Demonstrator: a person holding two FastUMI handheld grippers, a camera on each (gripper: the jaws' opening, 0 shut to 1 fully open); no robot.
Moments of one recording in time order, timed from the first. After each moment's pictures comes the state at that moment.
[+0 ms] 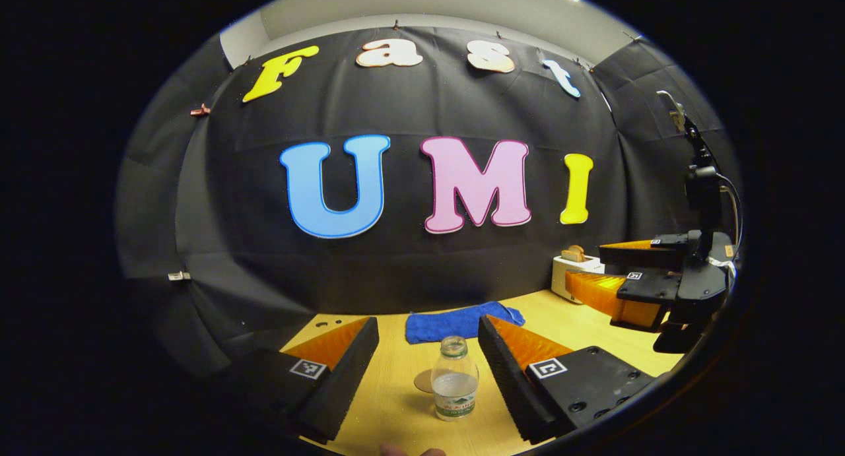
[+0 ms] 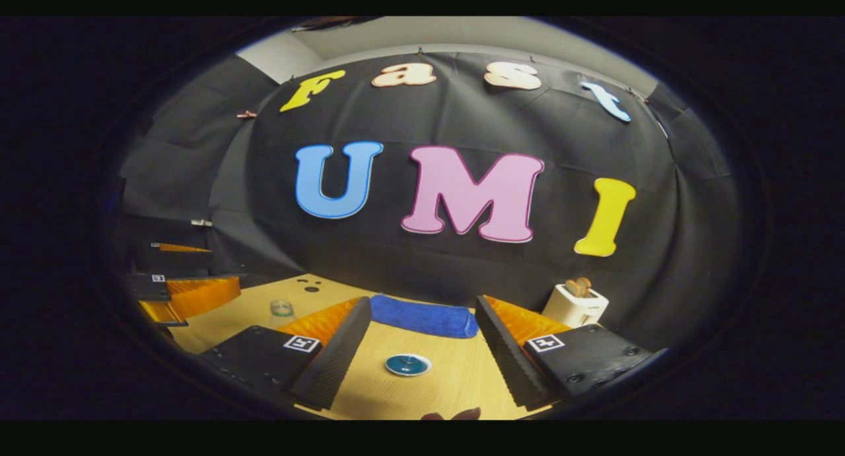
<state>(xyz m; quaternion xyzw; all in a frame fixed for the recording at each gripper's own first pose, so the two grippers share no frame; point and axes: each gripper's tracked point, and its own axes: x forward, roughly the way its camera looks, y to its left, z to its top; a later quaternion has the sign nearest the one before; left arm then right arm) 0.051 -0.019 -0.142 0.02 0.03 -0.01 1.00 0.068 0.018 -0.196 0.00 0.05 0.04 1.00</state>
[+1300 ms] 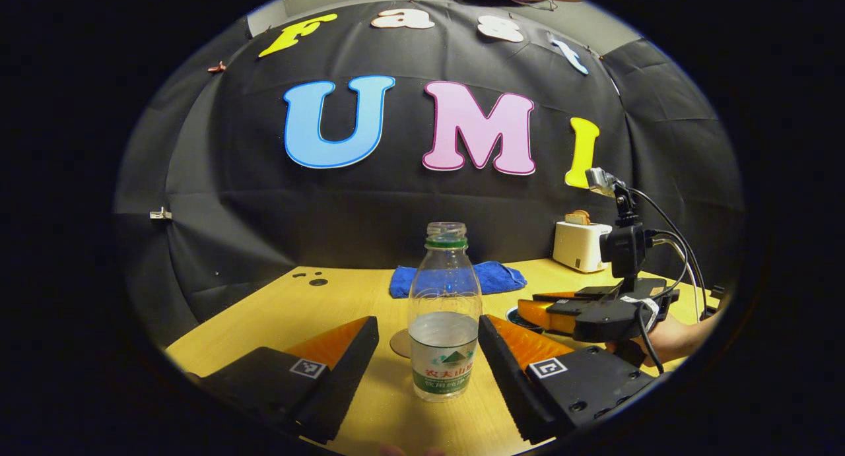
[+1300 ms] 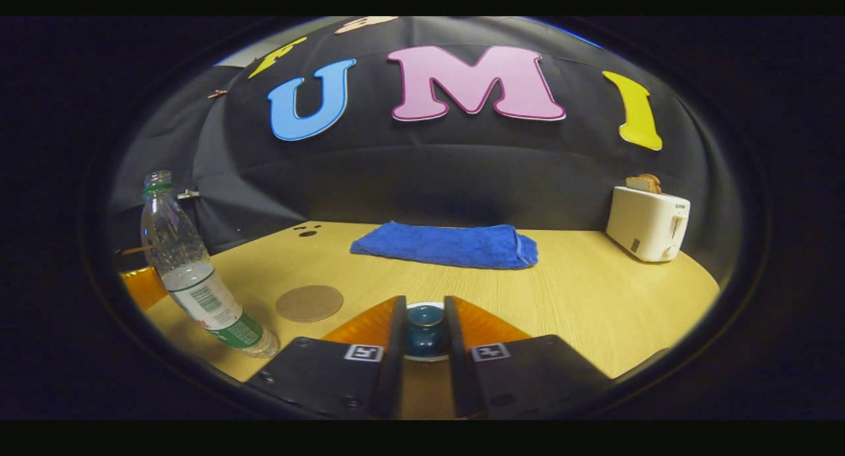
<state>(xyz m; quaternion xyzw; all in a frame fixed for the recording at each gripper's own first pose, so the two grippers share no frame) 0.077 -0.039 -0.274 -0.02 0.08 -0.01 1.00 0.138 0.042 -0.407 0.09 0.20 0.08 0.97</state>
